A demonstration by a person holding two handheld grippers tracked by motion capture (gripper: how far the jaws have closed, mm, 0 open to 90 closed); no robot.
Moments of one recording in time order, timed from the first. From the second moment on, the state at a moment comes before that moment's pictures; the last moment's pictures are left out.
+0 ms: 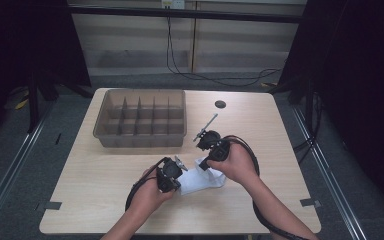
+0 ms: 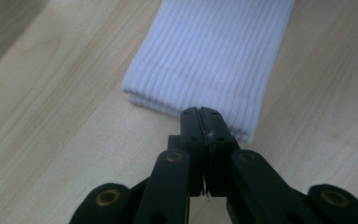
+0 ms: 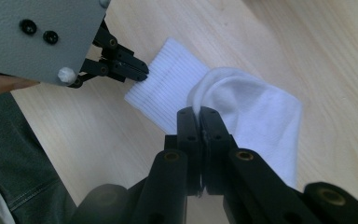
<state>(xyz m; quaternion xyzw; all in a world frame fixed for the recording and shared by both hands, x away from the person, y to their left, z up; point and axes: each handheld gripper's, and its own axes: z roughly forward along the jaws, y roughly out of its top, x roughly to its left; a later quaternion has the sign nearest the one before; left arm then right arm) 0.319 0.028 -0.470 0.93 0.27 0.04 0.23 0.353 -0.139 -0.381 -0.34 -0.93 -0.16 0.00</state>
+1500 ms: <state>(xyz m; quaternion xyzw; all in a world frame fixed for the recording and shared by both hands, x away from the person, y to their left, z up) 0.317 0.038 -0.476 0.93 0.27 0.05 0.24 0.357 -0.103 -0.427 -0.33 -0.93 -0.16 0.06</state>
